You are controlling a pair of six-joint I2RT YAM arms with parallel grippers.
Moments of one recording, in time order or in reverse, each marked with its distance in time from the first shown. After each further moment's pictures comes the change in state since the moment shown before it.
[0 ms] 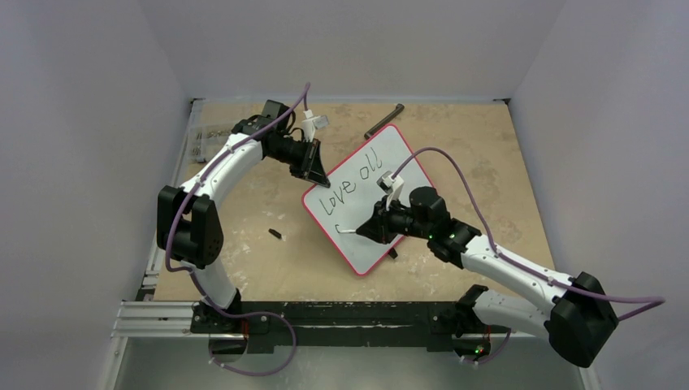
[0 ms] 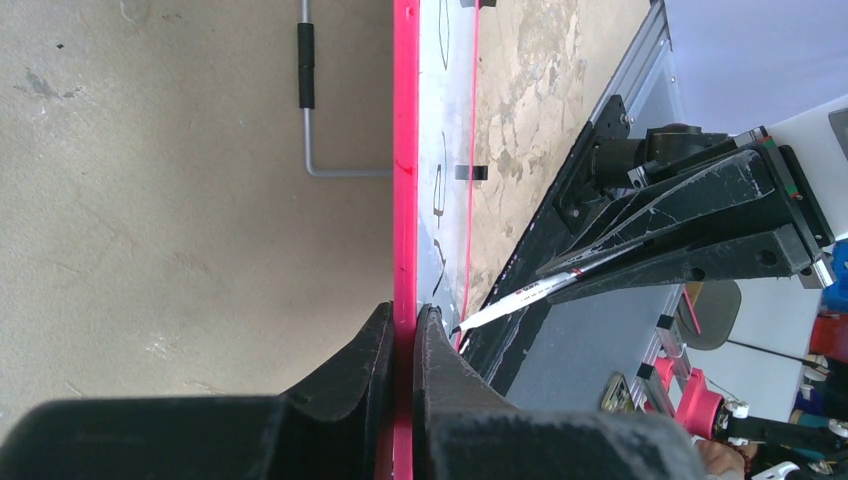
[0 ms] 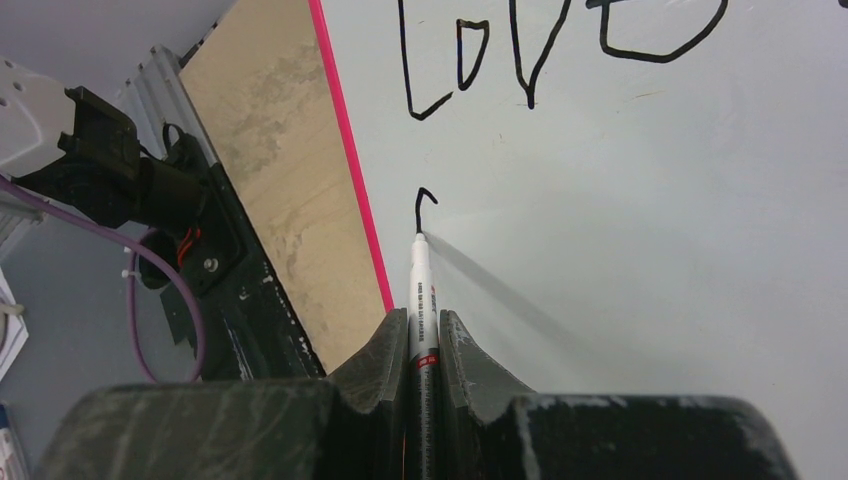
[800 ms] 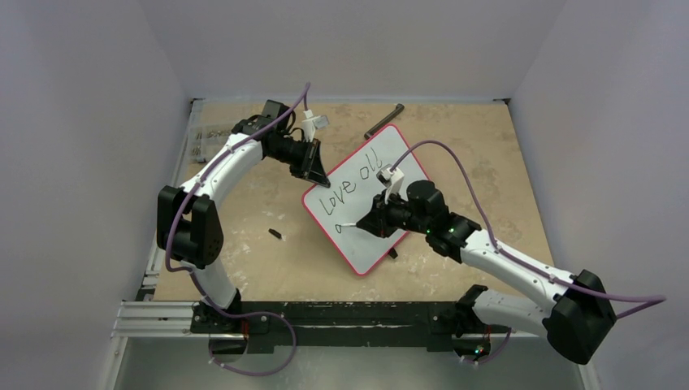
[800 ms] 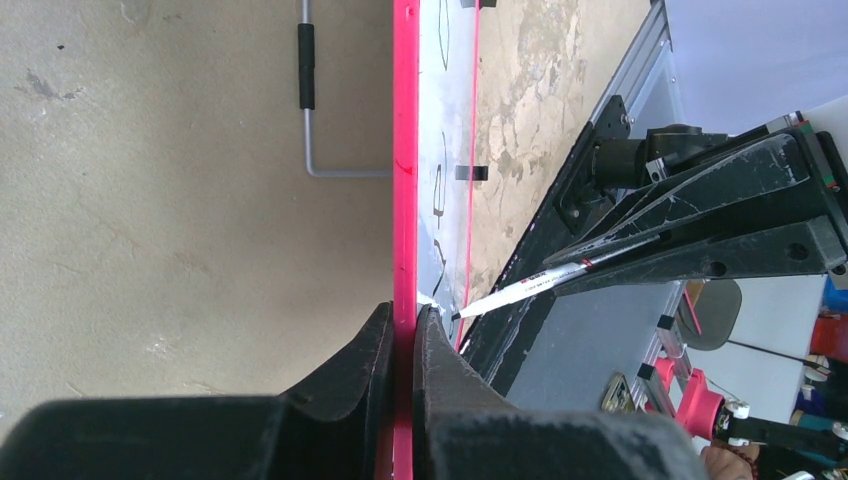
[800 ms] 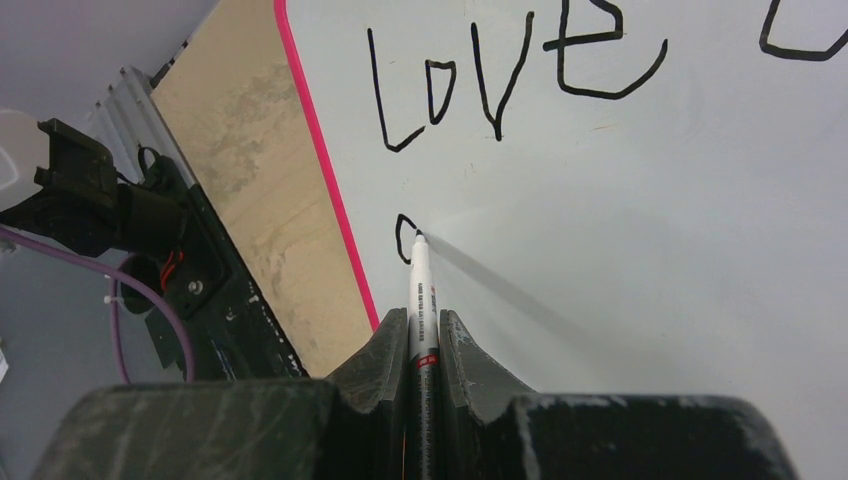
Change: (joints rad) left arm -0.001 0.000 0.000 0.001 -0.001 0.000; right arm 0.000 0.017 0.071 -0.085 0.063 -0.002
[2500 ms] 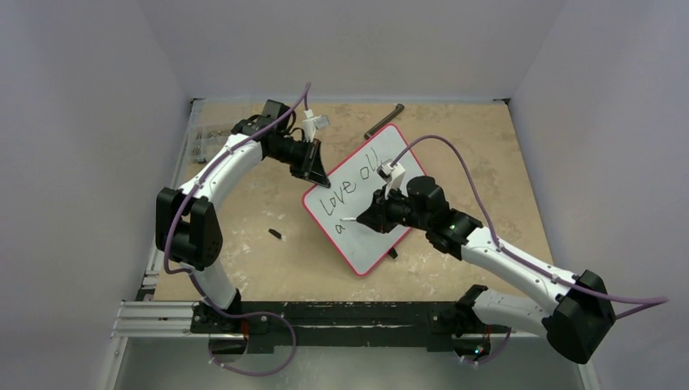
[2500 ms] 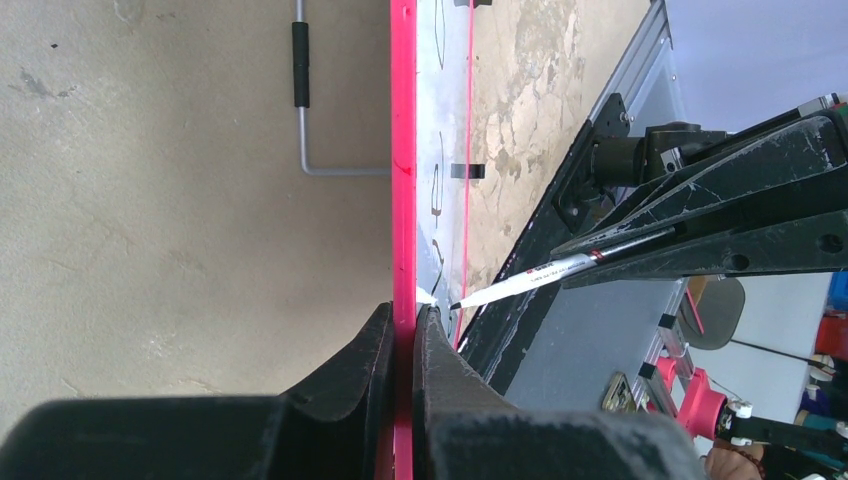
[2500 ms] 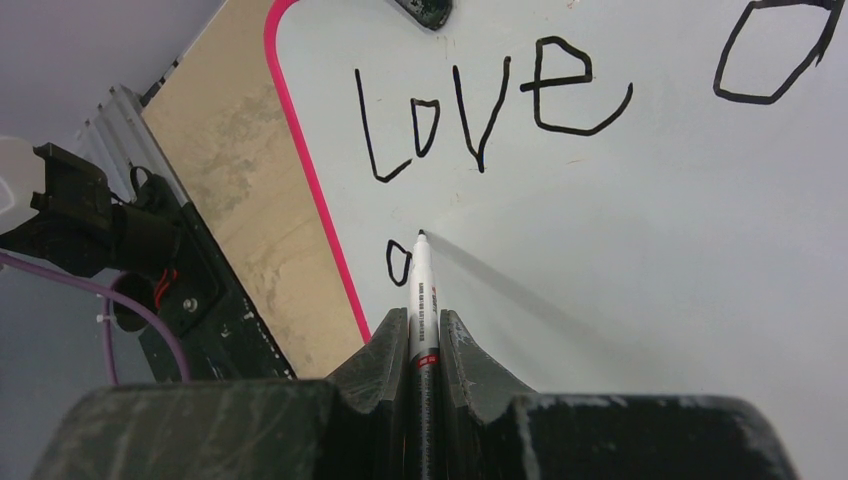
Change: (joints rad) left arm -0.007 -0.013 0.000 -0.007 -0.006 -0.002; right arm 0.000 0.003 0.055 -0.042 0.036 -0.007
